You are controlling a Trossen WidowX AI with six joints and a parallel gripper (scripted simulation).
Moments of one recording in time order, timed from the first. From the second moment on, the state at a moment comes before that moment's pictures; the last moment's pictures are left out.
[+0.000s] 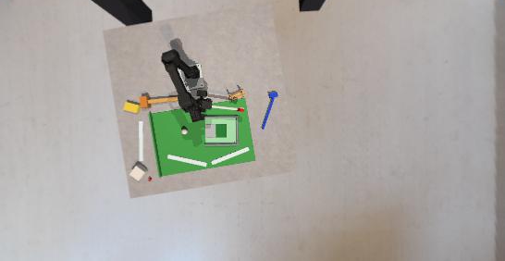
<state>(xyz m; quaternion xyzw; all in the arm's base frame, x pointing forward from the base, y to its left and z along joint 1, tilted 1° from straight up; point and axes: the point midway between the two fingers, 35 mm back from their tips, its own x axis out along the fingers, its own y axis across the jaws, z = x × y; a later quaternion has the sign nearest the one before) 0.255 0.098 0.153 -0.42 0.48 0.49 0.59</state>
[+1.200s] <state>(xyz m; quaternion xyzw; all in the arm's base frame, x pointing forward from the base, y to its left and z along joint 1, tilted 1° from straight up) 0.248 -0.081 0.166 -0.14 0.66 0.15 0.72</state>
